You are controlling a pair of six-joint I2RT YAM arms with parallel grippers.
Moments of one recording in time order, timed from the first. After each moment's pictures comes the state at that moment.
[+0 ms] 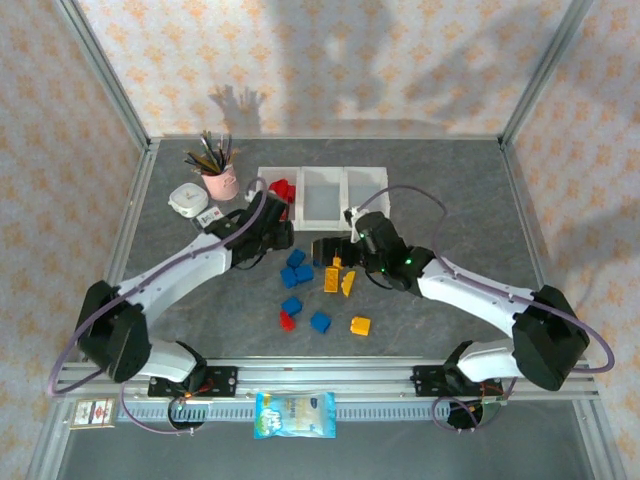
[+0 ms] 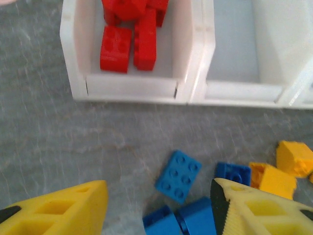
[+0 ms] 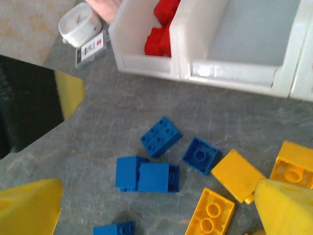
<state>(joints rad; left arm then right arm) -0.57 1.37 1.01 -0.59 -0.24 -0.63 0.77 1.32 0.81 -0.12 -0.08 0.57</state>
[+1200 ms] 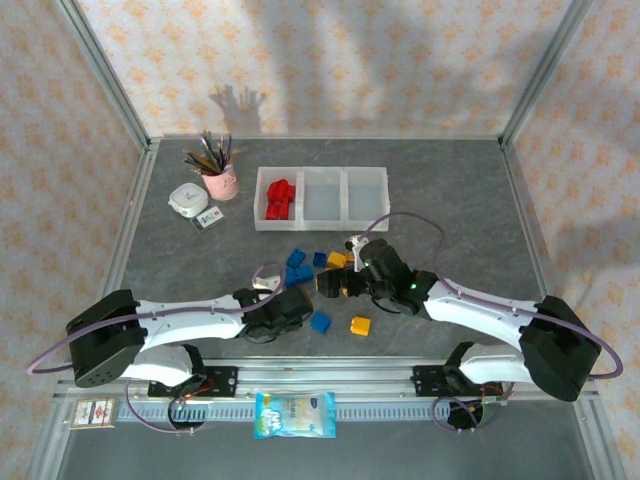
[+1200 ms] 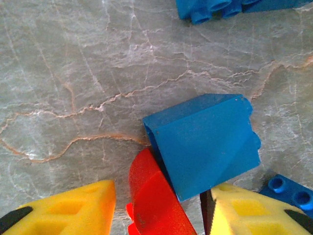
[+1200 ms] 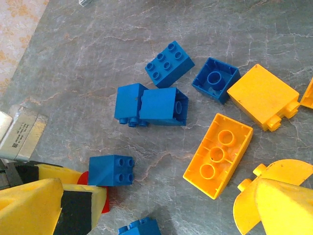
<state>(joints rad) -1.04 1.32 0.61 -0.56 -0.26 -1.32 0.84 1.23 0.61 -0.04 -0.15 0.59</state>
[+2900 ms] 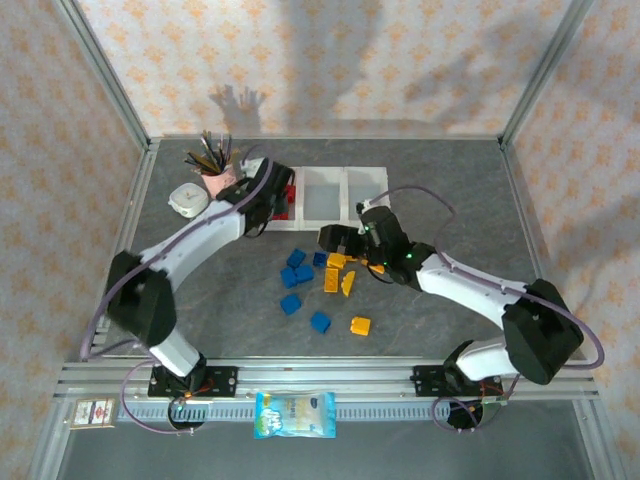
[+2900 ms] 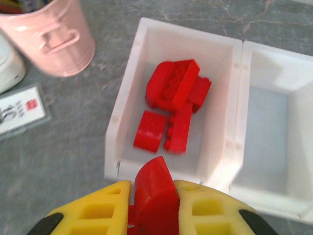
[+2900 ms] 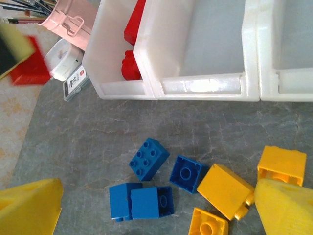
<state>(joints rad) -0.46 1.66 1.36 -0.63 -0.41 -0.63 0.69 1.37 0.82 -0.05 -0.07 0.72</state>
